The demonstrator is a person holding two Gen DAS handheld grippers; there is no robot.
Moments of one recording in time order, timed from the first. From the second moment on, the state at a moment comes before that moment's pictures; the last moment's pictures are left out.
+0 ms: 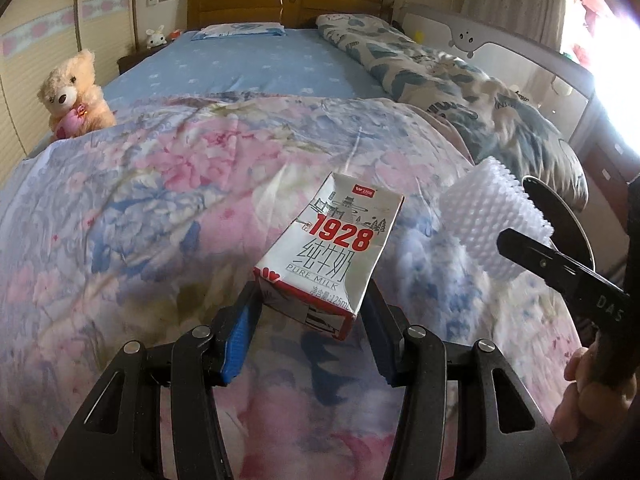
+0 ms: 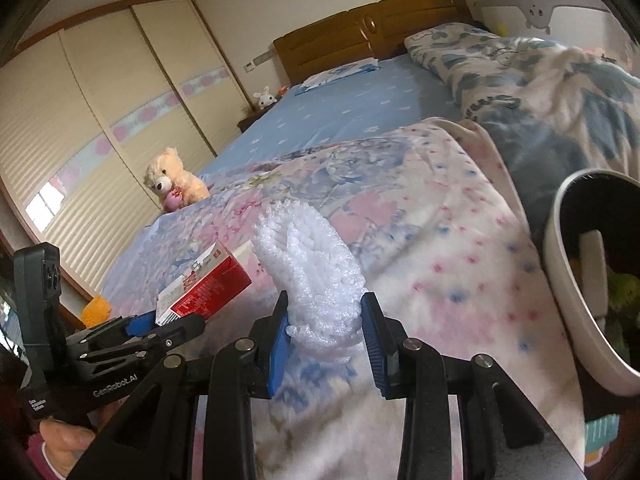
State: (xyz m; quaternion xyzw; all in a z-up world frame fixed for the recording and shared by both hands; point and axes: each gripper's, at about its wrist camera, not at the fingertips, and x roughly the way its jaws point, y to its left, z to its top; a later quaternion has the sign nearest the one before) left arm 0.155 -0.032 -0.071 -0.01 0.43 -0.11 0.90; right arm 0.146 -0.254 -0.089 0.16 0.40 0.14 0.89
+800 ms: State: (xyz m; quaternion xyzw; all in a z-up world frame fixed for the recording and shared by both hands) left arm 0.134 -0.076 -0.065 0.02 0.42 -0.12 0.90; right arm 0.106 -0.283 -0.078 0.17 0.38 0.12 0.90
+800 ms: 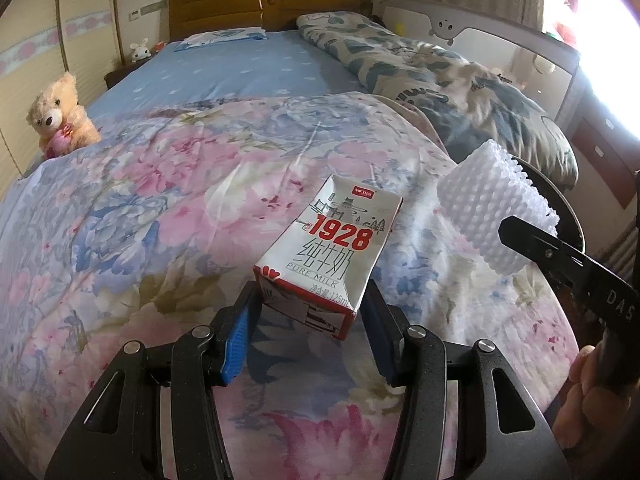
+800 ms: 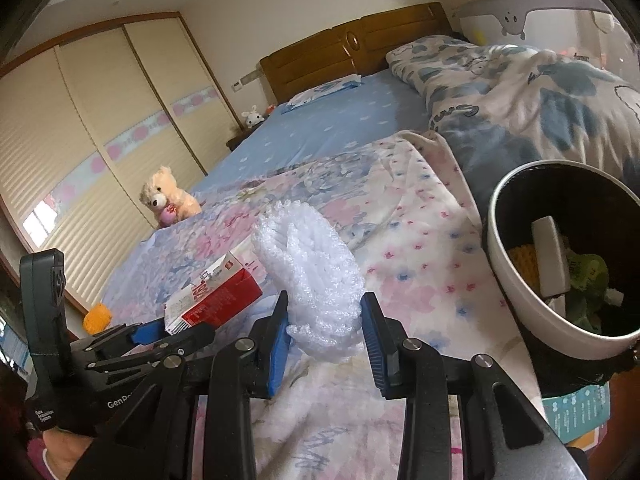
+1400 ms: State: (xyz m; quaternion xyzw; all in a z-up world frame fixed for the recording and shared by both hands) left arm 0.128 -0.116 -0.057 0.04 0.42 -0.16 0.89; right arm 0.088 -0.316 -0.079 0.19 0.38 0.09 0.90
